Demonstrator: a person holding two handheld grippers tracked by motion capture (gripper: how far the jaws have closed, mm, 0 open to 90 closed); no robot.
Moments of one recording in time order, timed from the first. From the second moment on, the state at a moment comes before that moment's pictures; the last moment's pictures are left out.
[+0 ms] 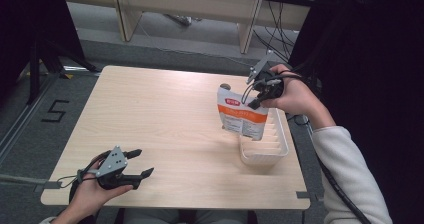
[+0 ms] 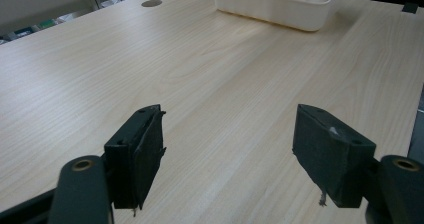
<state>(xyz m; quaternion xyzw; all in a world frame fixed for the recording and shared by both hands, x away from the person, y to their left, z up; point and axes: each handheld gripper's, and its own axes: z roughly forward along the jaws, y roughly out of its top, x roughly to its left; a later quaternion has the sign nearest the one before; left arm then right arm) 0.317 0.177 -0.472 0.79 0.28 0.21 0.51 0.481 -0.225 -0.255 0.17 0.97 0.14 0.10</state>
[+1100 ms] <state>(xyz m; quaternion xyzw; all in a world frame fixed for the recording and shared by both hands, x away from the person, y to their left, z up) 0.317 0.180 -0.469 0.78 0.28 0.22 0.51 0.484 -0.251 -0.252 0.18 0.97 0.12 0.10</state>
